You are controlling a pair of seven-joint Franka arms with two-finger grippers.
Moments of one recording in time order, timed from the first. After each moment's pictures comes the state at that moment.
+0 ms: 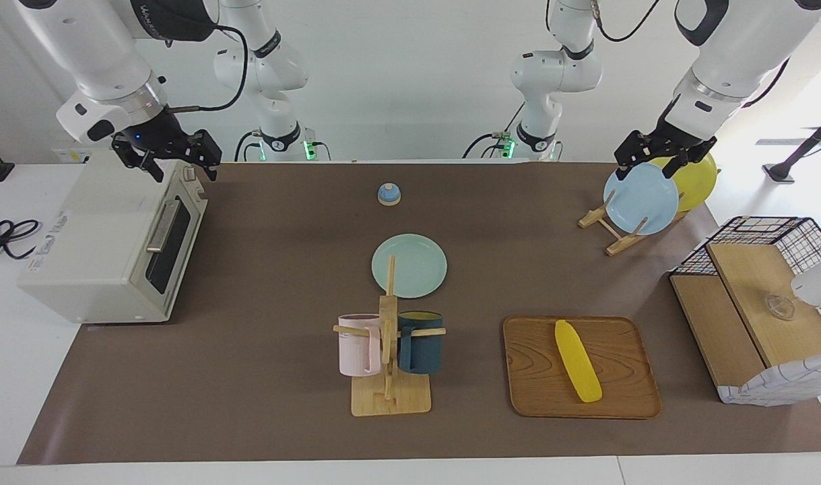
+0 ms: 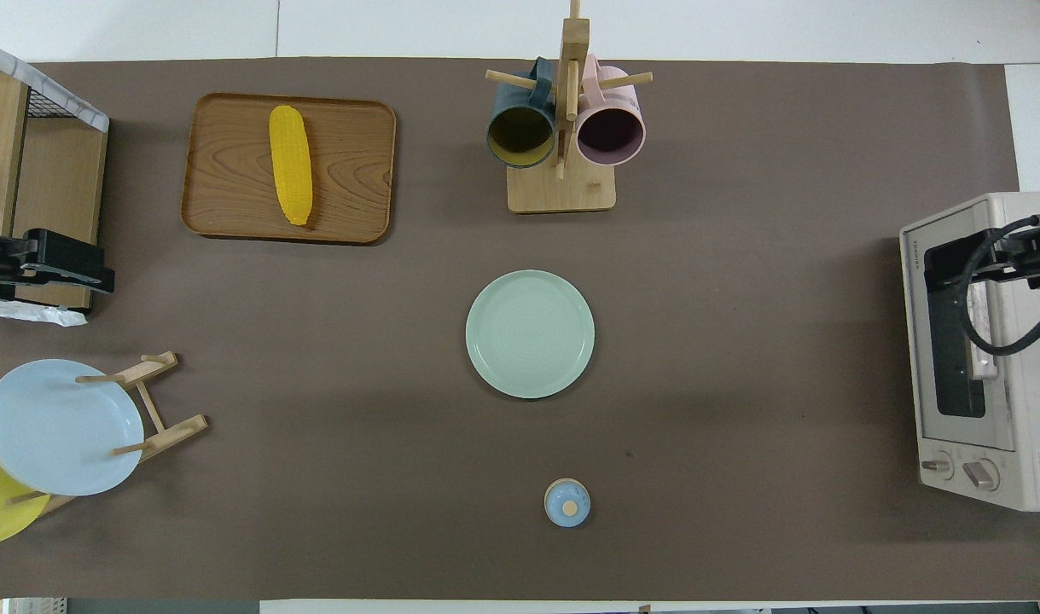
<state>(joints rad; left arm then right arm) -0.09 -0.03 0.02 -1.59 -0.04 1.49 -0.07 -0.04 0.01 0.02 -1.55 0.00 1.45 -0.03</state>
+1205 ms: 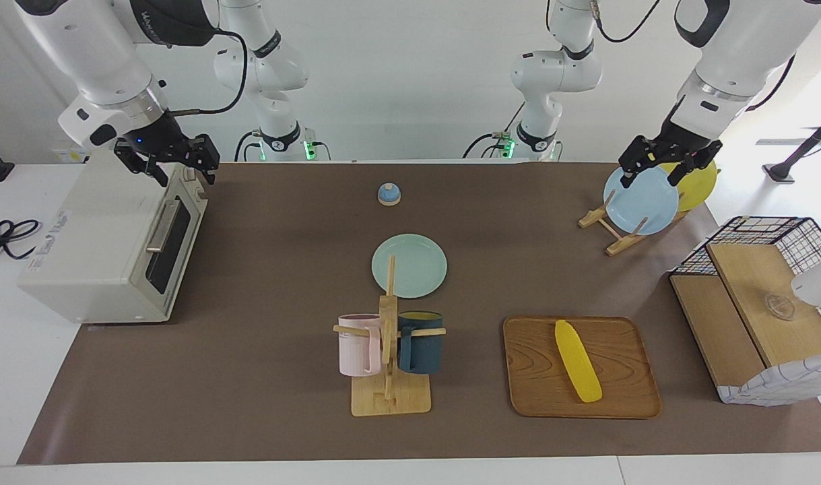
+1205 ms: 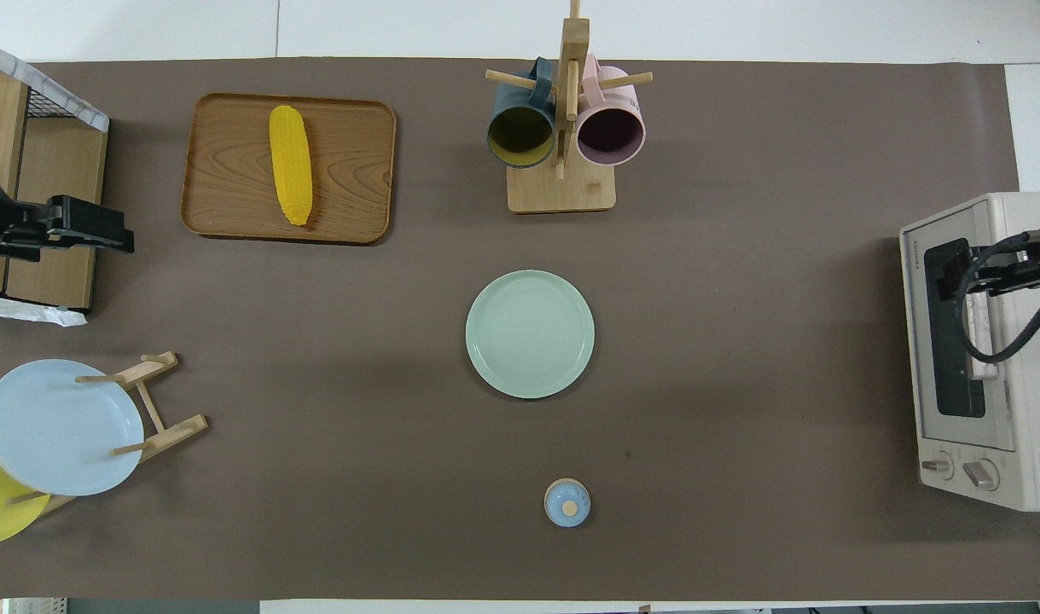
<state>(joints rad) -0.09 0.03 0.01 -1.62 -0.07 1.68 -0.07 -0.08 -0.03 0.01 -1.68 -0.01 1.57 -0.13</state>
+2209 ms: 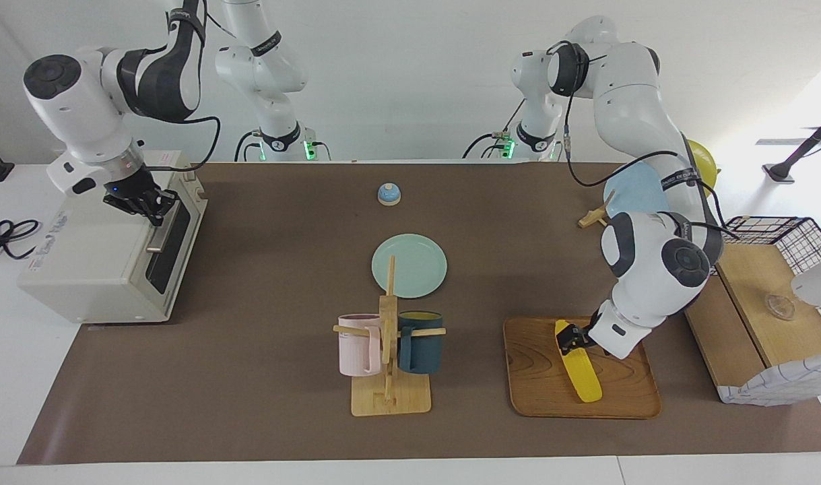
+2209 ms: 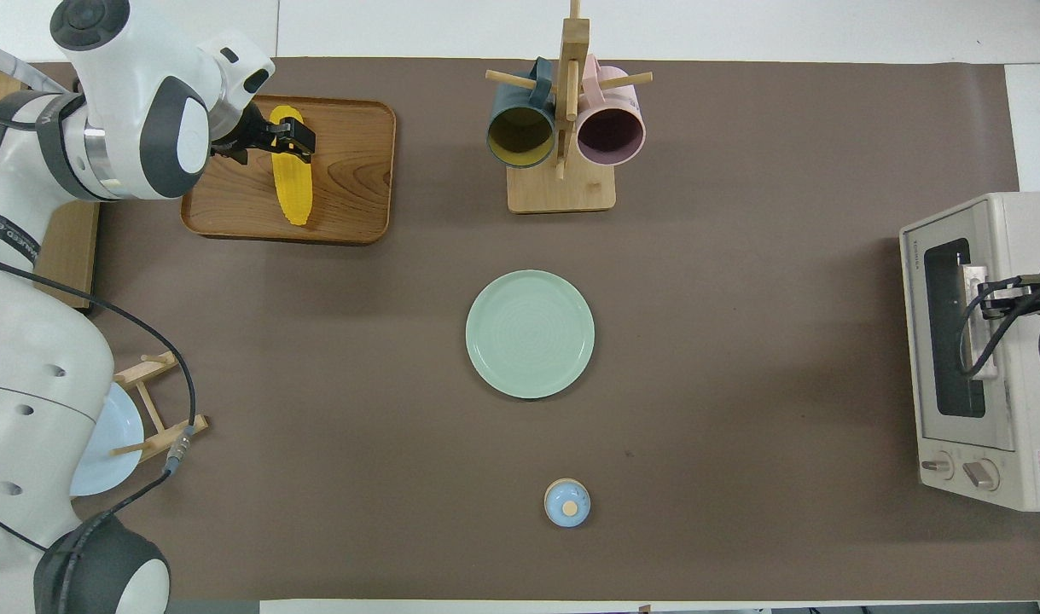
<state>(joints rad) -0.16 0.76 0.00 -1.18 -0.06 1.99 -0.04 -0.20 -0.05 0.00 -1.97 -0.11 1.86 -0.14</state>
